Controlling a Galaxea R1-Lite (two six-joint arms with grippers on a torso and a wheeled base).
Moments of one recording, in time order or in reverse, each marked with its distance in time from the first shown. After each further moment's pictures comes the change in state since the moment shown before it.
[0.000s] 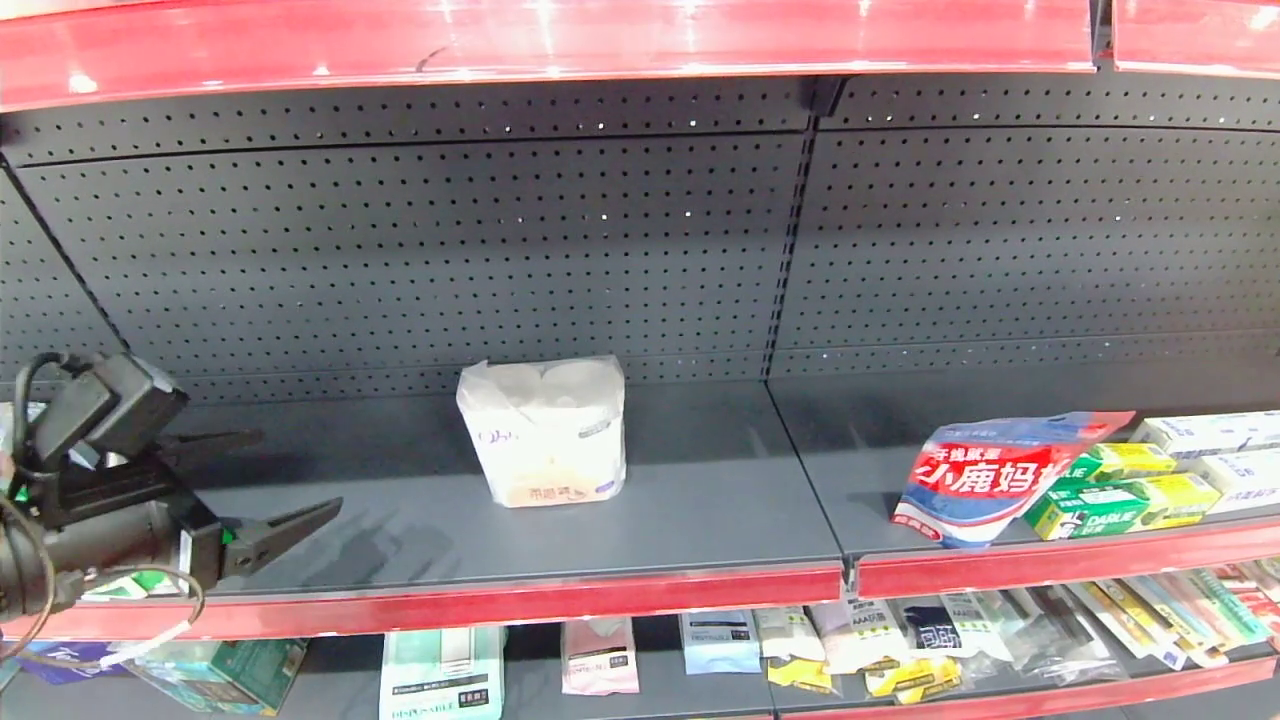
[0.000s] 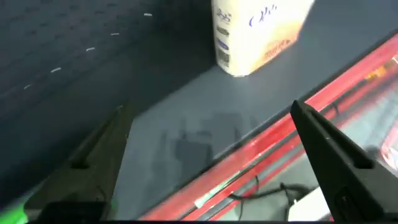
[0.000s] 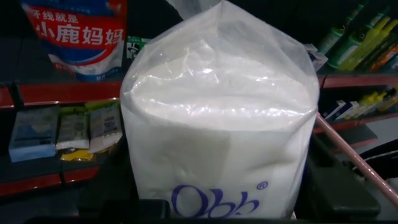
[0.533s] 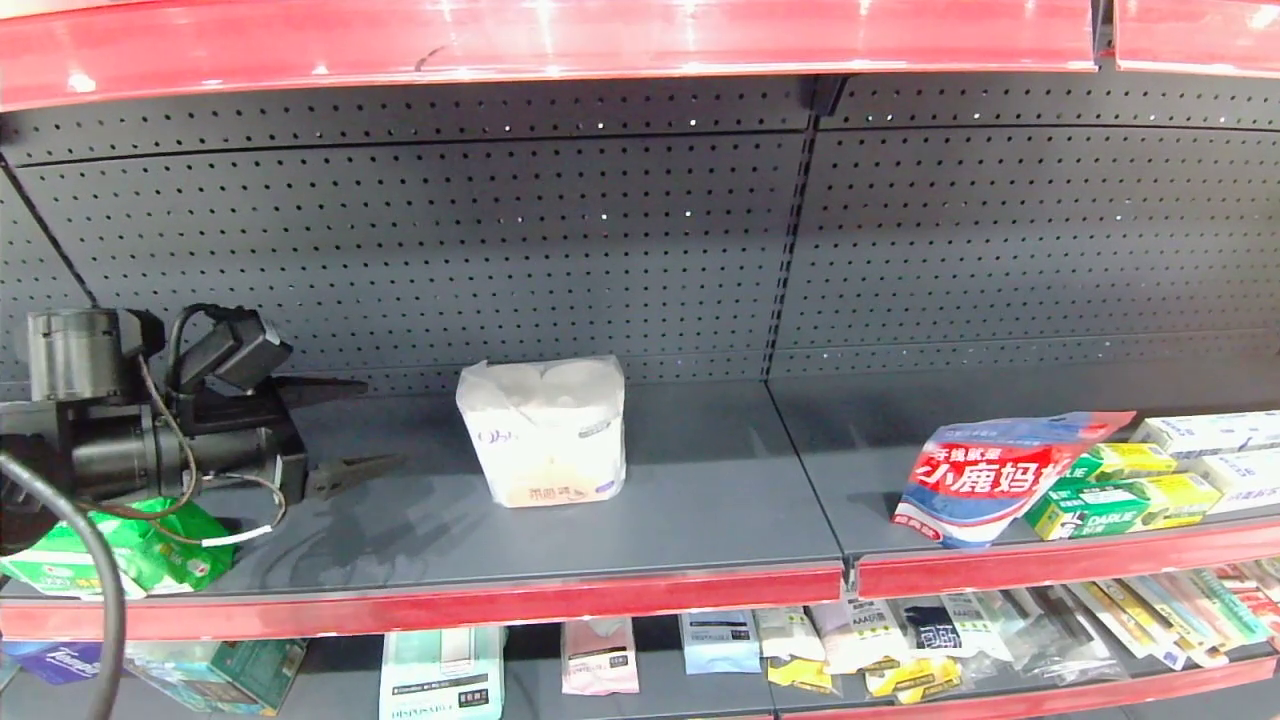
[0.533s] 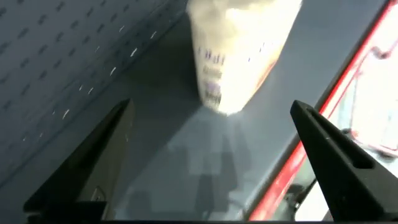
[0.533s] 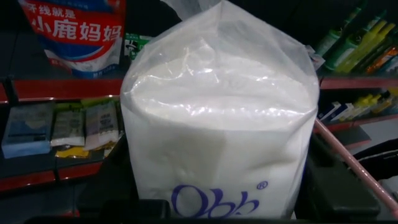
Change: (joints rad) left arm -0.014 0.374 -0.288 -0.012 -0.278 0.130; right arm -0.001 0.005 0.000 0.001 -0.002 -0.025
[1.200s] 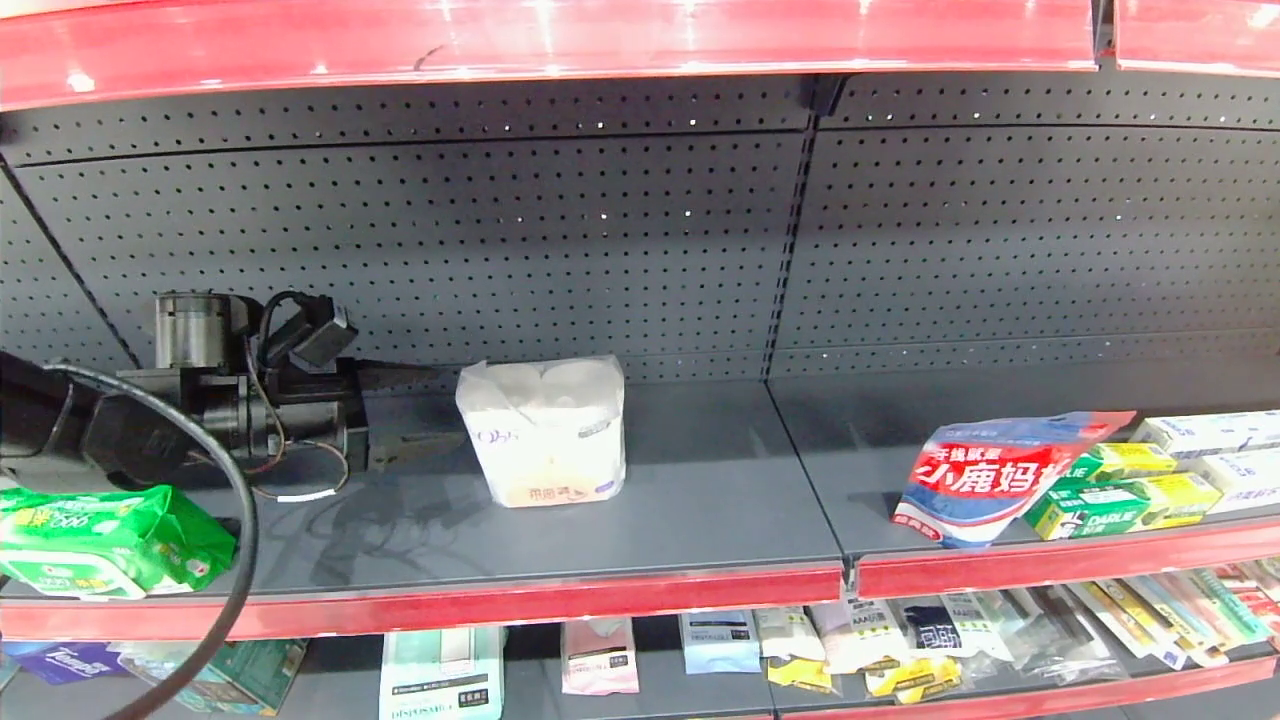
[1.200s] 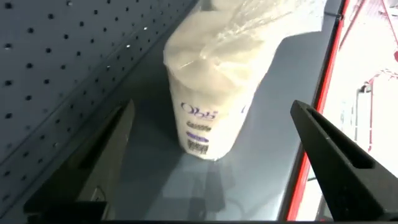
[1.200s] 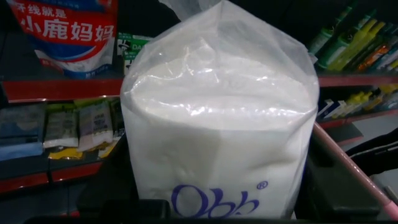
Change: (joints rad) left arm -0.074 0.201 -0.192 0.002 -0.153 -0.011; right arm -0.001 0.005 -0.007 0.000 -0.026 -0.005
